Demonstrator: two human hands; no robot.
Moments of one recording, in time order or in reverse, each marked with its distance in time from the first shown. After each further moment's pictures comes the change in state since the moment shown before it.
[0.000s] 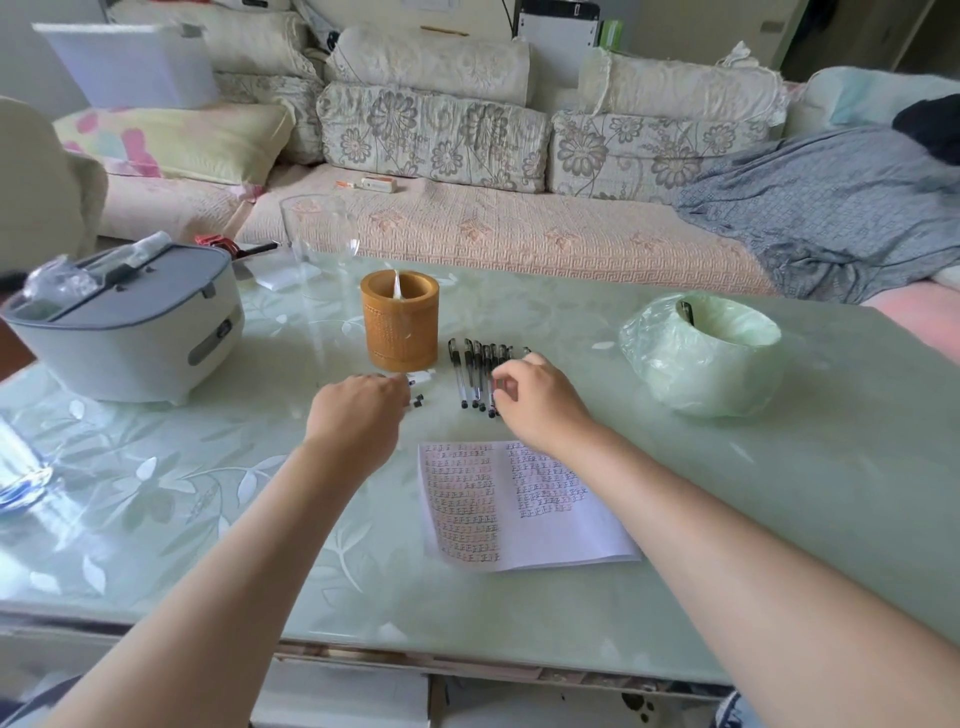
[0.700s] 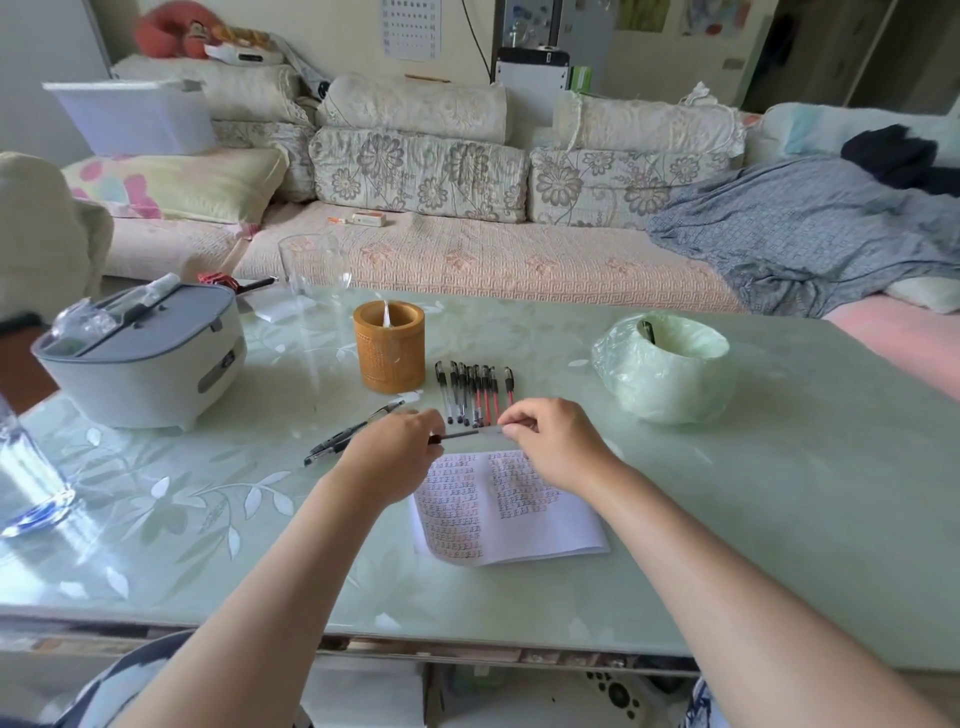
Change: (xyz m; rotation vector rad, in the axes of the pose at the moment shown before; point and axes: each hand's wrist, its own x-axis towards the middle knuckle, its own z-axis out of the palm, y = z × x) left_hand -0.021 0.041 -0.024 -0.270 -0.196 0.110; right_hand -0.061 0.002 -0.040 0.205 0.031 -0.001
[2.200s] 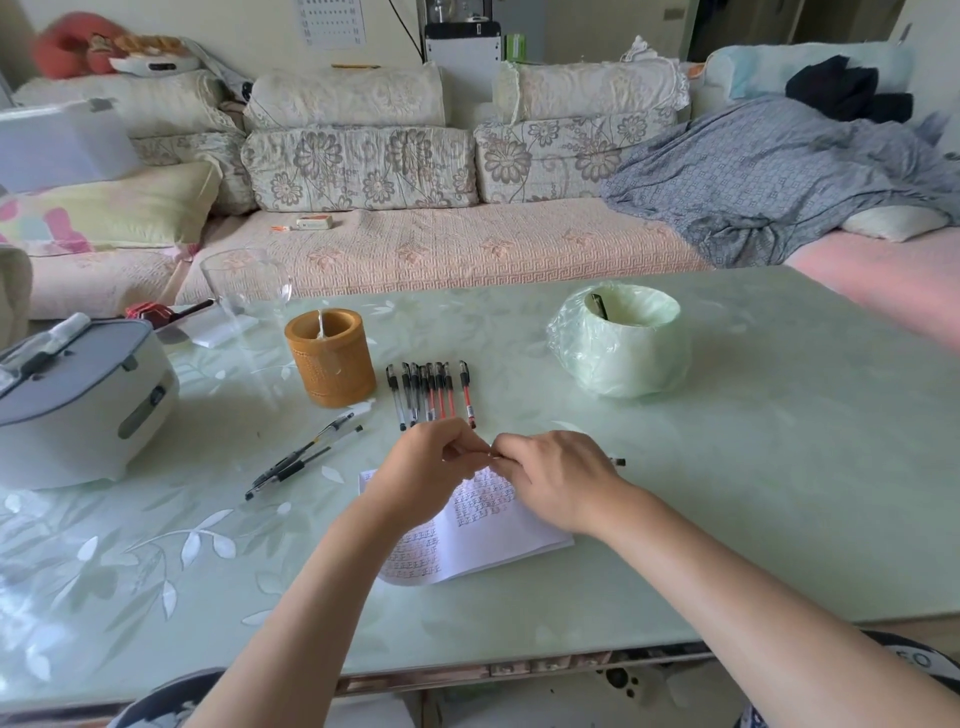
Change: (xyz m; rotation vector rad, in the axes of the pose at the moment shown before) left_hand 0.015 0.072 0.028 -0.580 -0.014 0.103; right_hand -0.040 0.044 -0.017 -0.432 -0.055 -0.165
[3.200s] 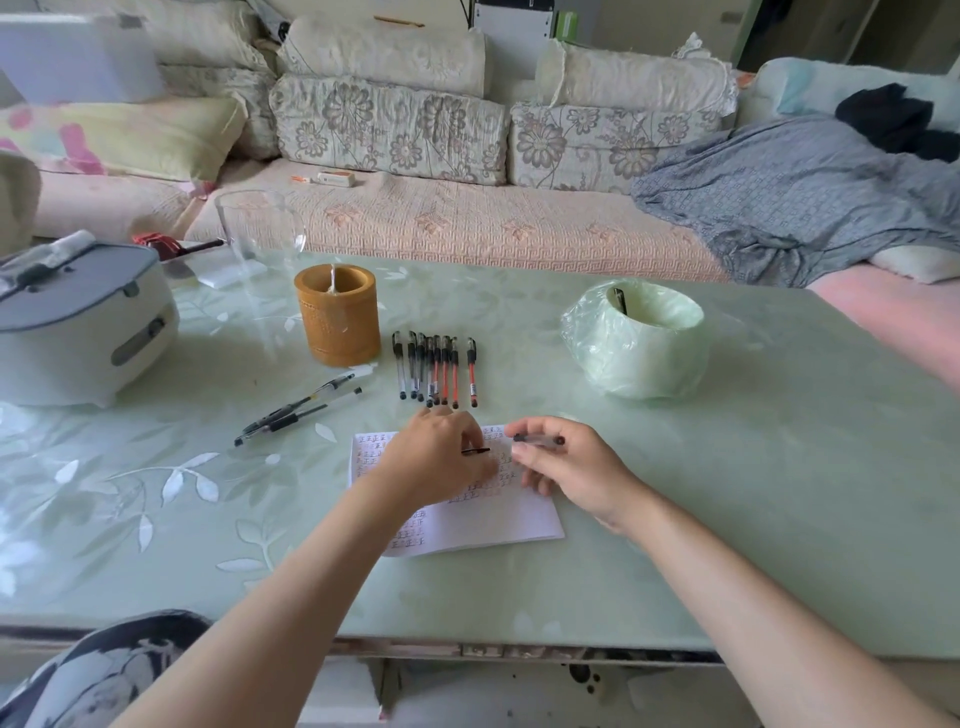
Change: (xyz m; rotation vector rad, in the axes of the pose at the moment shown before) left_hand 0.015 -0.033 0.033 0.355 -0.031 -0.080; right_hand -0.008 0.022 0.013 1.136 -0.102 0.337
